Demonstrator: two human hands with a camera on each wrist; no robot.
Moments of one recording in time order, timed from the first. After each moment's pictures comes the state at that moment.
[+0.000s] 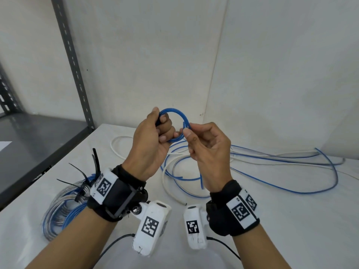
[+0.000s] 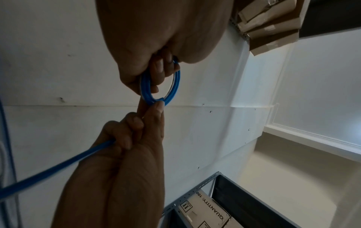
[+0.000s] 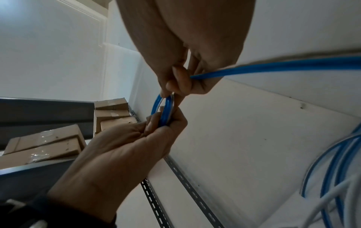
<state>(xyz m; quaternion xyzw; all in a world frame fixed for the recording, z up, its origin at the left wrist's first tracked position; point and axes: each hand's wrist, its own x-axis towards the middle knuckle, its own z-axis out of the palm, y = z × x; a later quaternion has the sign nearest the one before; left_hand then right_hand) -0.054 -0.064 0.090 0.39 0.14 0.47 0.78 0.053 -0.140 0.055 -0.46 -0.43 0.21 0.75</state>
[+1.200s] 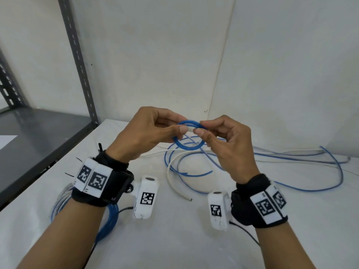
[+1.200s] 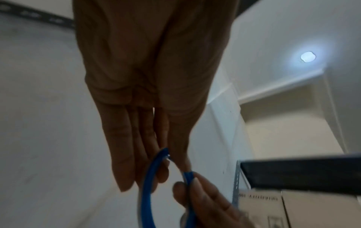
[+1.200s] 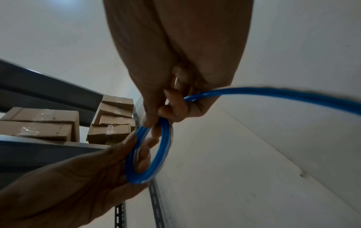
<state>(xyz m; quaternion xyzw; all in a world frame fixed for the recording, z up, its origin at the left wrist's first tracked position) -0.093 -0.042 0.097 0.74 0.22 0.35 0.52 0.083 -0.152 0.069 -0.53 -0.54 0.11 0.64</state>
